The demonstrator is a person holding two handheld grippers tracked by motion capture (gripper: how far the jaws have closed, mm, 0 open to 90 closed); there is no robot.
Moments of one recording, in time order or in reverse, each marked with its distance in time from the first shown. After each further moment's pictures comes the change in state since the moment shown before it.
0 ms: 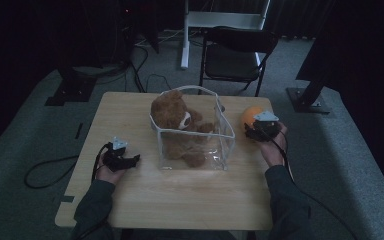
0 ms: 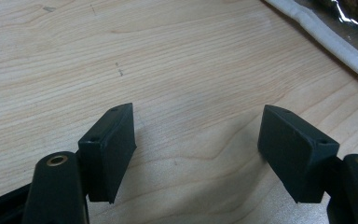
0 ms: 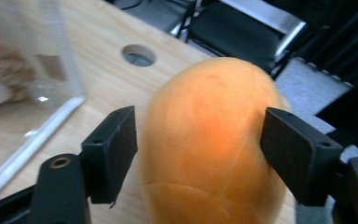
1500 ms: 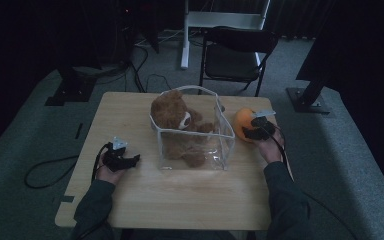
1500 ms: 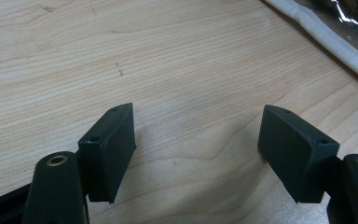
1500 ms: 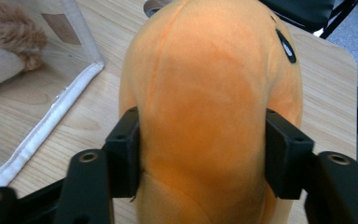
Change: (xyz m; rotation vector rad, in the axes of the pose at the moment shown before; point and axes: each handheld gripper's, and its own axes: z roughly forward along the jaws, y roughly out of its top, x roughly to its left) left arm 0.000 0.000 0.000 0.000 0.000 0.000; right arm -0.005 -0.003 0.026 0.177 0.161 0.060
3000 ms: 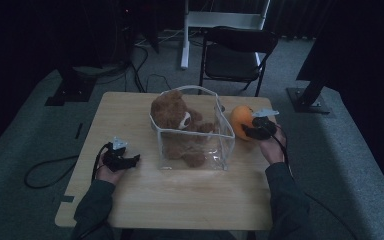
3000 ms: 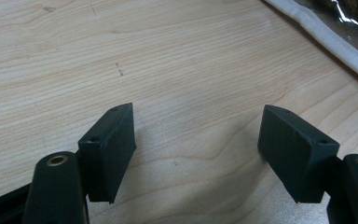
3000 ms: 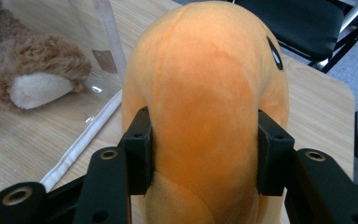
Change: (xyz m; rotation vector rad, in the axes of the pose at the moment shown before) left arm 0.000 0.000 0.000 0.000 0.000 0.000; right arm 0.007 0.009 -0.026 -0.090 0.041 -0.041
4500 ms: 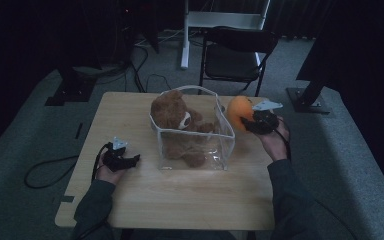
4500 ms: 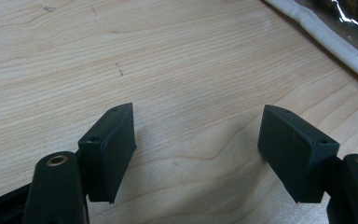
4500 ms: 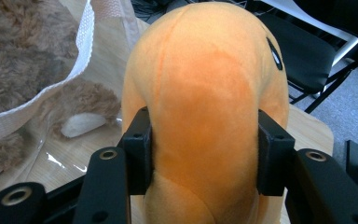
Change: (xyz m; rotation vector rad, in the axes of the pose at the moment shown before) left arm 0.000 0.000 0.000 0.001 0.000 0.000; right arm 0.010 0.036 -0.041 -0.072 0.018 -0.054
